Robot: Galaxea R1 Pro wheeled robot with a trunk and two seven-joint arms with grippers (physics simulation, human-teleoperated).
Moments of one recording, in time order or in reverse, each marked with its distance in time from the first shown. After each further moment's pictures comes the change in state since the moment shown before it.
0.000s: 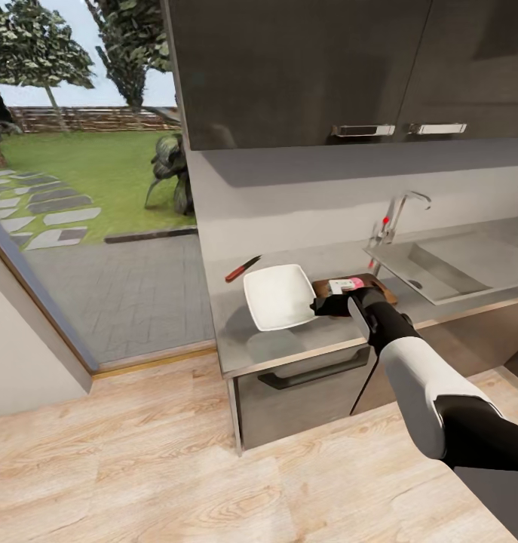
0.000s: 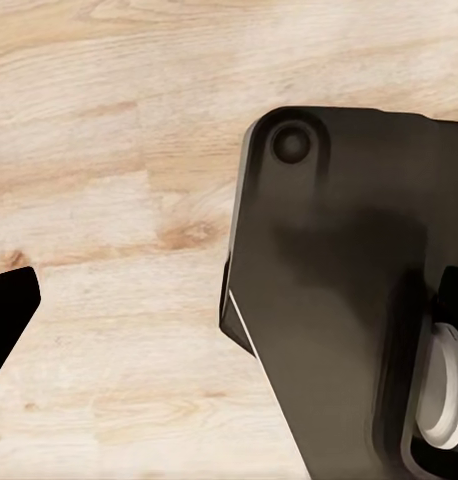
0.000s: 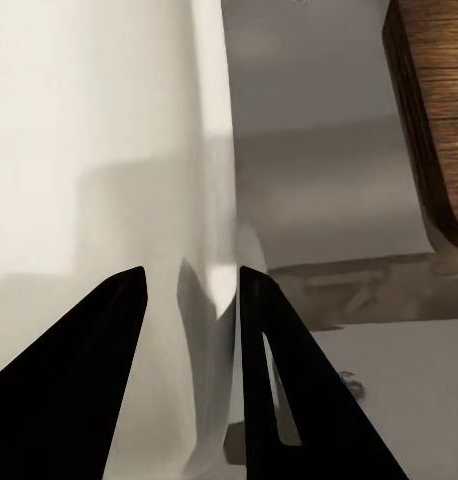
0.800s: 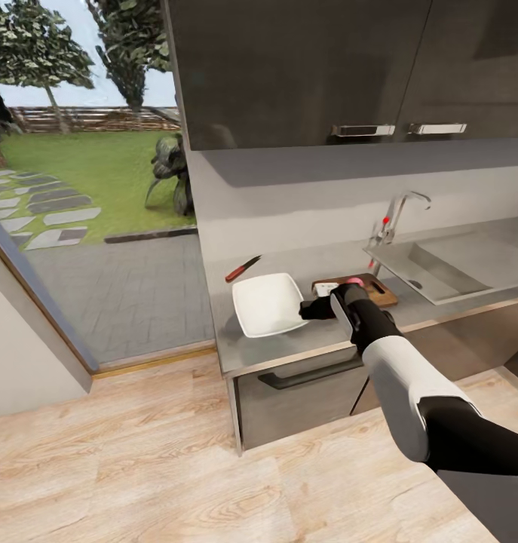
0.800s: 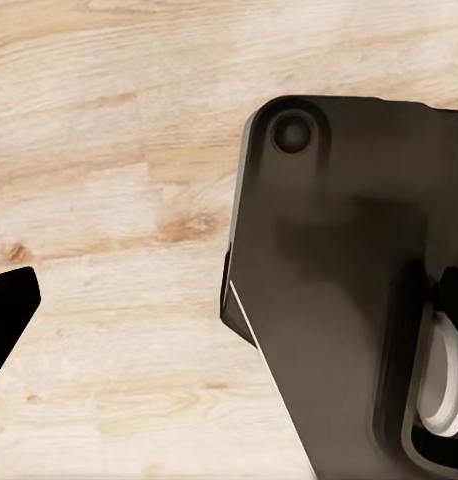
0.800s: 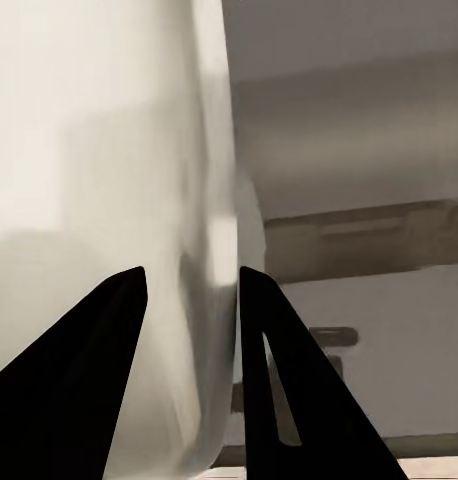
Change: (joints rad) left arm 0.000 0.000 0.000 0.014 -0.001 0.000 -0.001; right arm 0.000 0.080 0.002 -0.038 0.007 0.164 -0.089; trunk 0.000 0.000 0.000
